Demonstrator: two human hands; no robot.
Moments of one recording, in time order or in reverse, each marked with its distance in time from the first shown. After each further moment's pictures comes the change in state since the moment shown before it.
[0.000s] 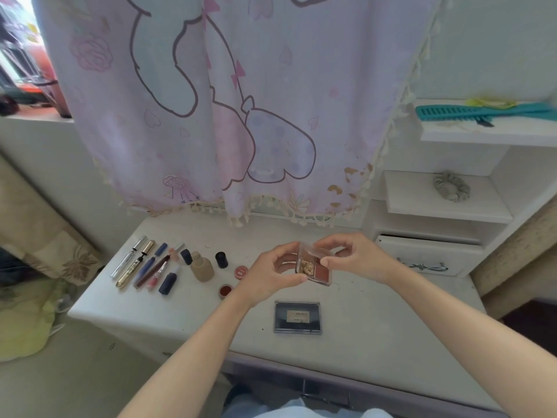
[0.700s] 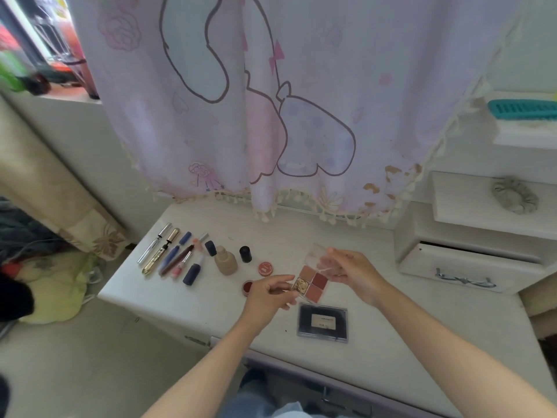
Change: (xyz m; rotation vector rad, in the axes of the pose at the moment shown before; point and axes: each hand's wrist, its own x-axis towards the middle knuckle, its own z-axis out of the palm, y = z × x) left_hand -0.021 -0.059 -0.026 -0.075 0.372 -0.270; right_hand 0.055 0.038 0.061 0.533 0.107 0.415
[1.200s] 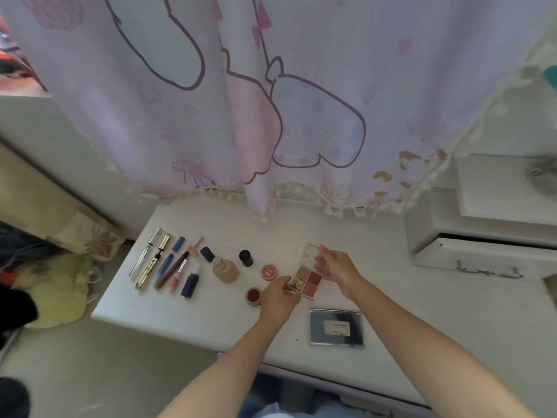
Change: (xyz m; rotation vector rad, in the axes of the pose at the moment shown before) left_hand 0.063 -0.033 0.007 0.441 0.048 -0.121; right_hand 0.083 0.035 0.031 0.015 0.200 0.204
